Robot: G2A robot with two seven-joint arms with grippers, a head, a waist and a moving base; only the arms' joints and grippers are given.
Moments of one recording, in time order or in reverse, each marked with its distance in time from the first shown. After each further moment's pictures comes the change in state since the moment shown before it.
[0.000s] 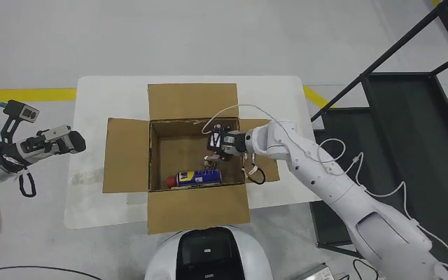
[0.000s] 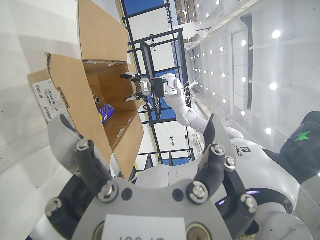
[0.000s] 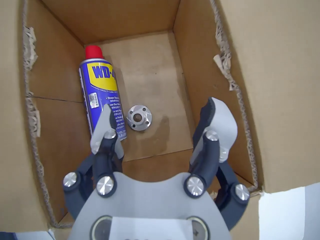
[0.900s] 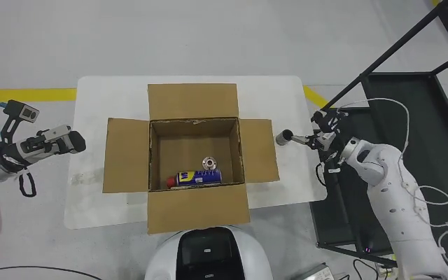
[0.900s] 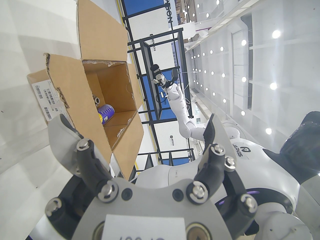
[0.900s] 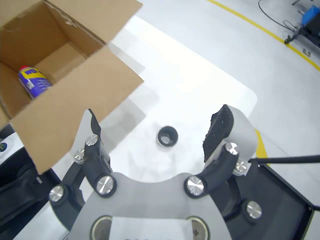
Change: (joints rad) left arm 0.000 0.000 0.000 0.000 0.000 0.000 0.000; right arm -0.533 0.173 0.806 -0.003 0.003 -0.011 -0.234
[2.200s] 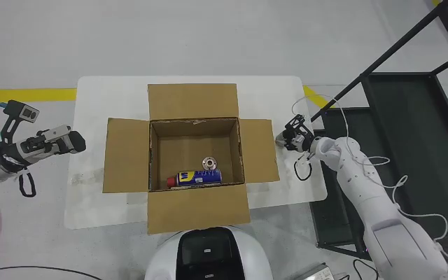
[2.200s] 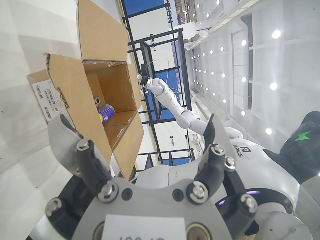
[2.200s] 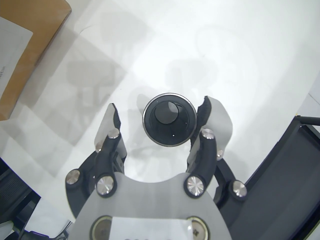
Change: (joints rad) left arm 0.000 0.000 0.000 0.000 0.000 0.000 0.000; right arm 0.435 -0.118 -0.446 0.625 -0.077 0.078 0.030
